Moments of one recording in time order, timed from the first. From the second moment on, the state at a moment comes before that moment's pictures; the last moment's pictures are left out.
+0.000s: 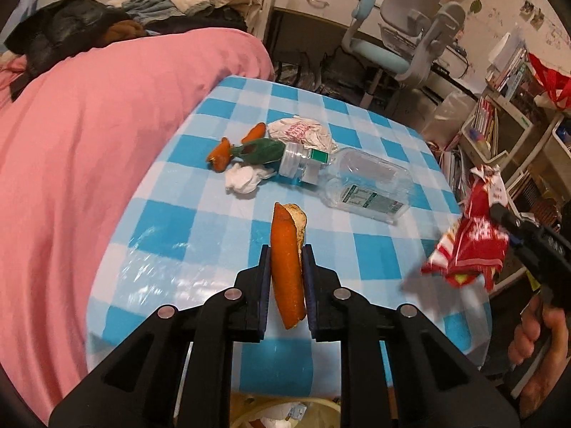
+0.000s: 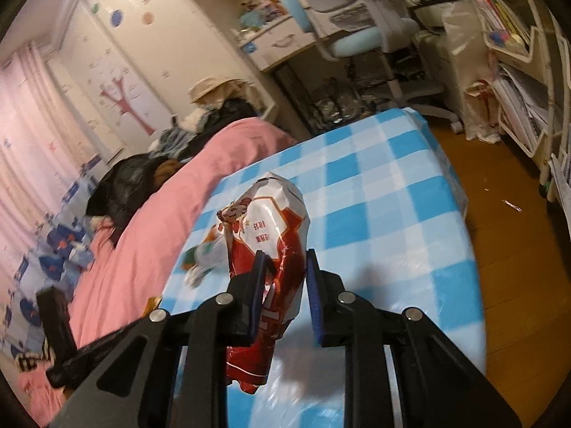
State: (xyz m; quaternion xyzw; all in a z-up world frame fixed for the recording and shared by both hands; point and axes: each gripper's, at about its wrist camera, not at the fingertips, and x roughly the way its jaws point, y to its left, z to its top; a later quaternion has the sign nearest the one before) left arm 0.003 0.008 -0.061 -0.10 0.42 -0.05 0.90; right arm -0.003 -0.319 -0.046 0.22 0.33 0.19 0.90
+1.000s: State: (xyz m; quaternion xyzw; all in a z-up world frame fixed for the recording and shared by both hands) left arm -0.124 0.020 -0.052 -0.08 0.41 -0.05 0.91; right arm -0.154 -0.164 -0.137 -0.01 0.47 0.30 0.83
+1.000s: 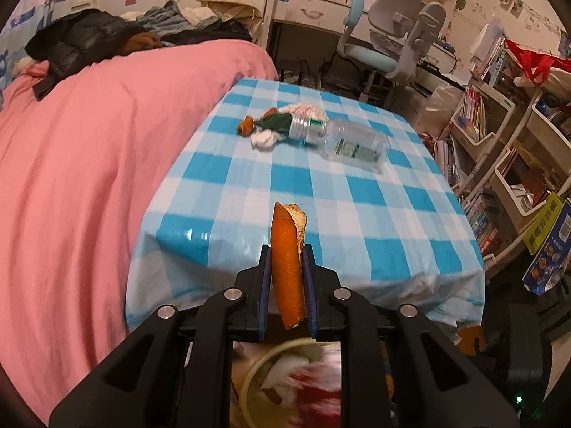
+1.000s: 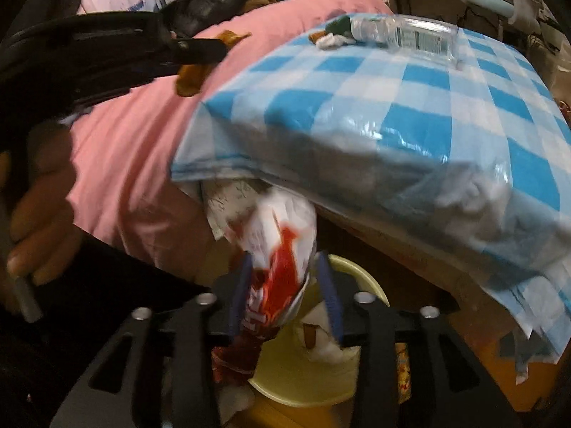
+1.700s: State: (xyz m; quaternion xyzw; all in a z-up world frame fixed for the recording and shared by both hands) left arm -0.190 0.000 -0.097 -0.03 0.49 -0.04 0.87; right arm -0.153 -0.221 -0.105 0.08 0.36 0.16 0.92
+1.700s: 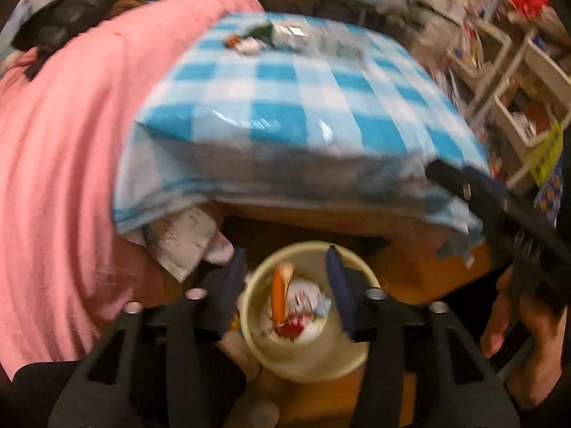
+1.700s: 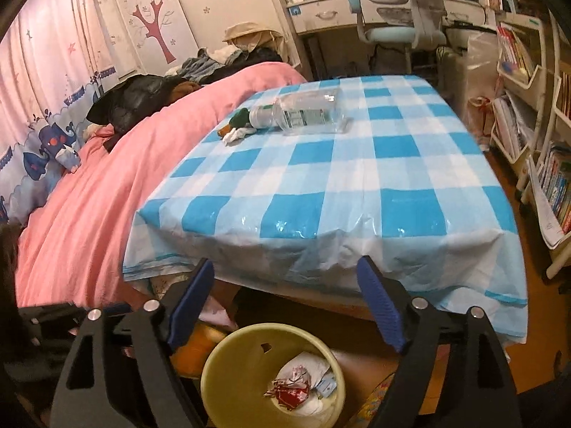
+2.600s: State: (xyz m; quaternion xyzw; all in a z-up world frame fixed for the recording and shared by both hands) left arm -0.196 0.030 -0.058 -0.05 0.38 0.06 0.92; right arm -0.154 -0.213 -0.106 0.06 0.35 0.15 0.92
